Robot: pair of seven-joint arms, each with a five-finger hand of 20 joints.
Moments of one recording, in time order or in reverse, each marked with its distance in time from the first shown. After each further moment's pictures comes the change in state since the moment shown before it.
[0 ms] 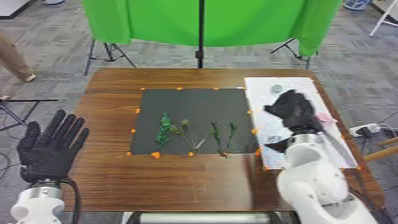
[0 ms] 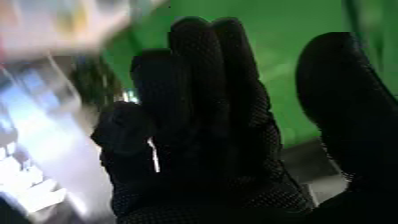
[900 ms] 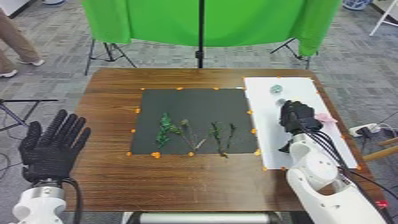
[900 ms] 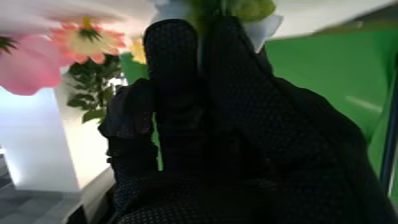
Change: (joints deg) left arm -0.4 -0.1 0.7 0.0 0.0 0.0 0.1; right arm 8.2 4.2 -4.1 20.8 -9.4 -3.6 -5.4
